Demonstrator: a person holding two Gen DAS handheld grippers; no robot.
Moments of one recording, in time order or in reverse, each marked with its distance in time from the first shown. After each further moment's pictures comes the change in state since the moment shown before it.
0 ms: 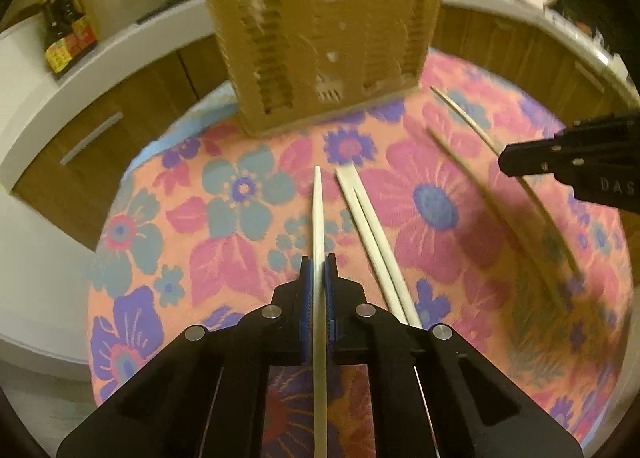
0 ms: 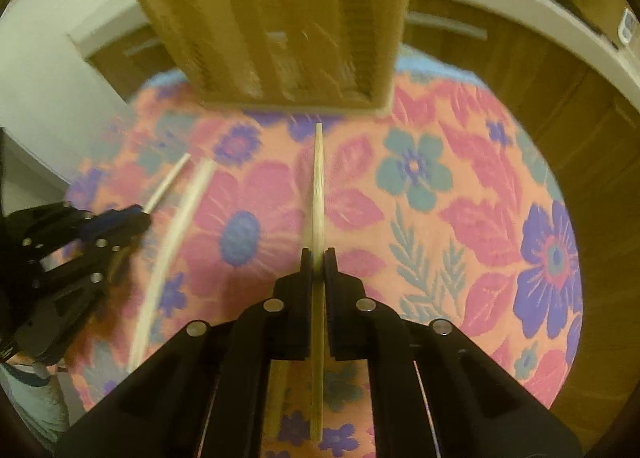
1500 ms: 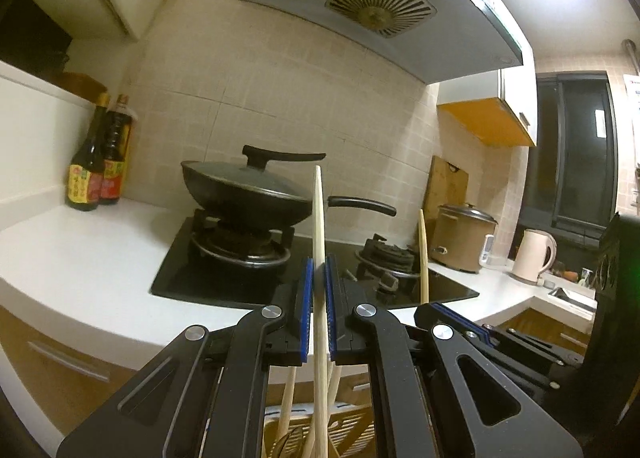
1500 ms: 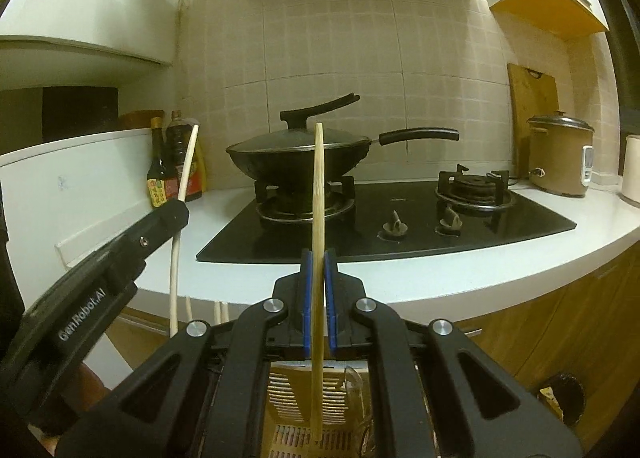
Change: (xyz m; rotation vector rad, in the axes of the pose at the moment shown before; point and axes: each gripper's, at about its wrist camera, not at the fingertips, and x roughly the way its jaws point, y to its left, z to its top) left arm -0.057 0.071 0.170 -0.298 -0.915 -0.094; right arm -0.063 0.020 0.162 0.059 -0.849 -0.097
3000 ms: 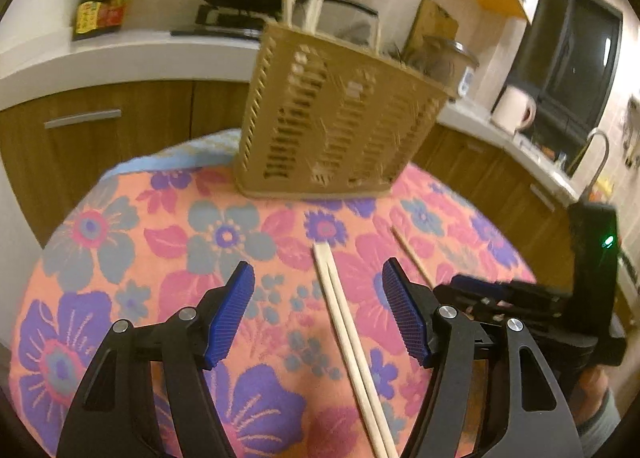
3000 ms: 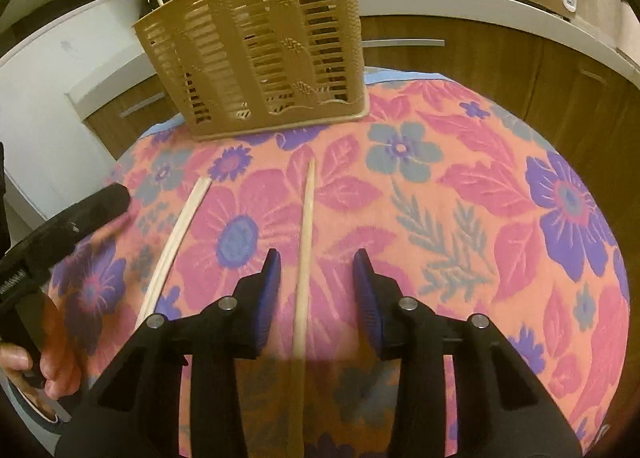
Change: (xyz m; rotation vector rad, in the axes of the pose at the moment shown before) left arm -0.124 0.006 -0.164 -0.013 0.641 -0.058; right arm -0.109 -0.041 -0.202 0.100 0.600 0.026
